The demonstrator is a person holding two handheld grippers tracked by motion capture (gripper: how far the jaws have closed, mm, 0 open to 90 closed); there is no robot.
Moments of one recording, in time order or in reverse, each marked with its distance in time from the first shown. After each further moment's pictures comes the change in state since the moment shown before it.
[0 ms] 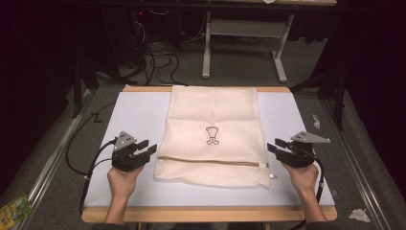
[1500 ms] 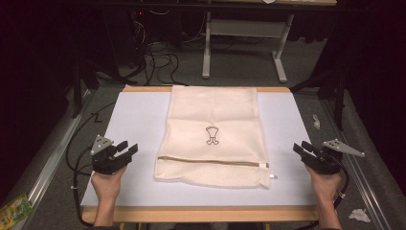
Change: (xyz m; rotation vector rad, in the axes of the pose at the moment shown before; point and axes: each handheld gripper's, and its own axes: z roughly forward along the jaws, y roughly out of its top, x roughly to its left) left arm 0.043 -0.026 -0.019 -0.042 0.113 -0.118; right arm -0.050 -0.037 -0.039 -0.129 -0.142 0.158
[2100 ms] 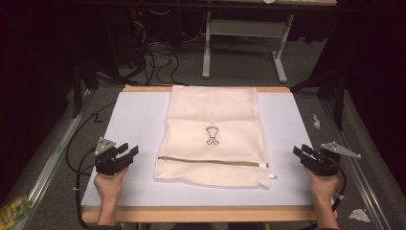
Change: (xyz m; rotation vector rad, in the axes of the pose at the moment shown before) left arm 0.005 -0.014 0.016 0.027 0.028 -0.019; right arm -0.008 -0.015 0.010 0.041 -0.030 0.026
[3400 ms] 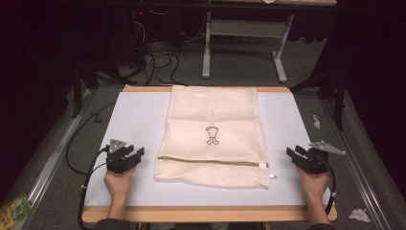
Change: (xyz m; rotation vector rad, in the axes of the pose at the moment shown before) left arm 0.003 -0.019 0.040 0.059 0.055 -0.006; right arm 0.004 -0.010 0.030 0.070 -0.051 -0.027
